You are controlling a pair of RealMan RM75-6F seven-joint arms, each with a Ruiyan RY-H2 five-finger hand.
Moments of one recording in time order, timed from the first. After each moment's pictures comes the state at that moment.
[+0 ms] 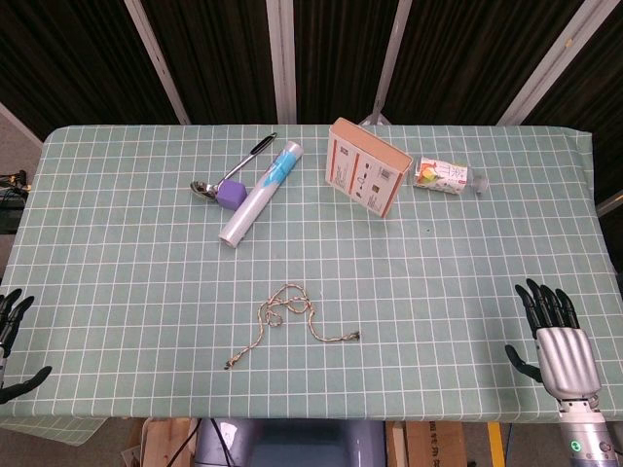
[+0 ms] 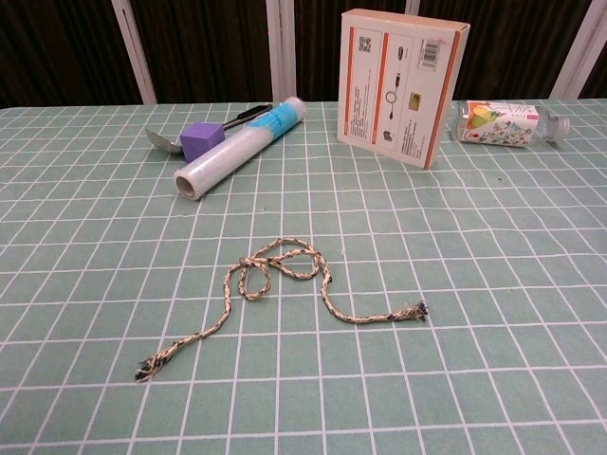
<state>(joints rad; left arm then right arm) 0.05 -1.09 0.02 -1.62 1.63 1.65 0.03 0.07 -1.17 0.04 -1.66 -1.53 1.50 -0.13</state>
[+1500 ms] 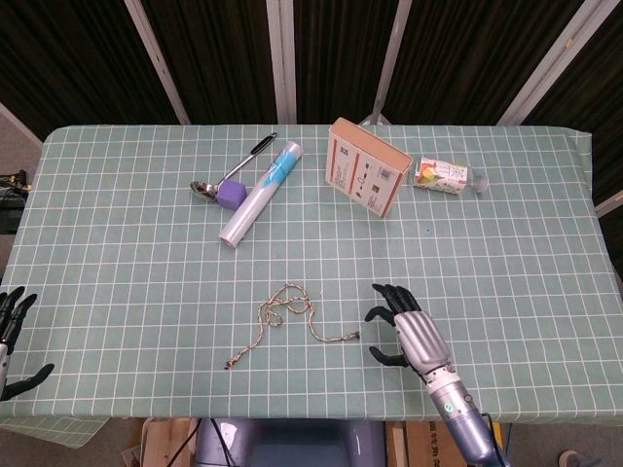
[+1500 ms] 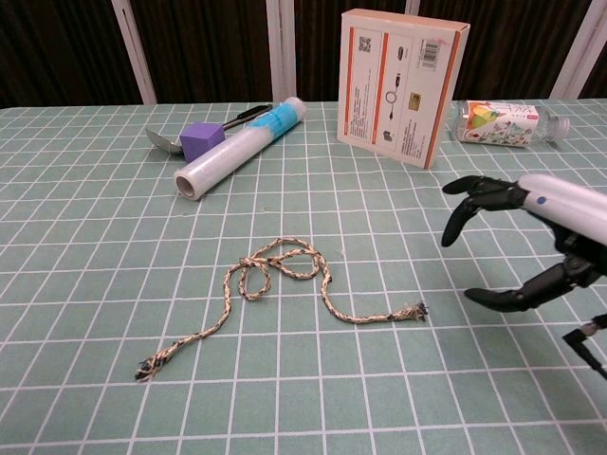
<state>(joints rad) 0.04 -1.10 0.01 -1.62 1.63 1.64 0.05 0.34 -1.50 0.10 -1.82 -1.37 1.14 -0.20</state>
